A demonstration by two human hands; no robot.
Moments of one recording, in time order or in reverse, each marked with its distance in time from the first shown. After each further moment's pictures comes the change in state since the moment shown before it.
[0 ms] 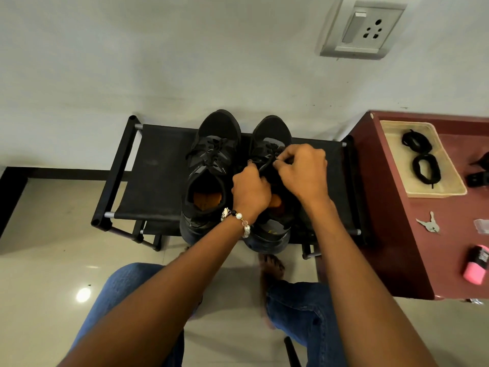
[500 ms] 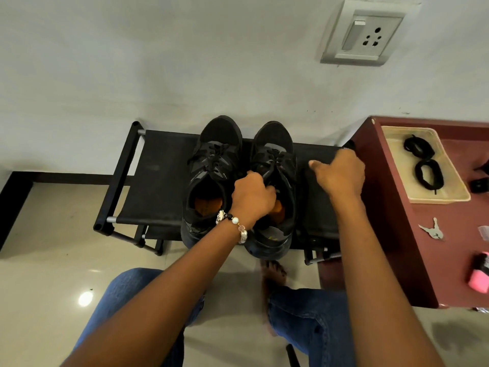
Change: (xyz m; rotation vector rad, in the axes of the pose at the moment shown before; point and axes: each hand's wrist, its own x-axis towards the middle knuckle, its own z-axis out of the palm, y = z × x) left_hand -0.010 0.013 -0.018 0.115 -0.167 -0.065; right_hand 0.011 0.027 -0.033 0.039 0.066 0.448
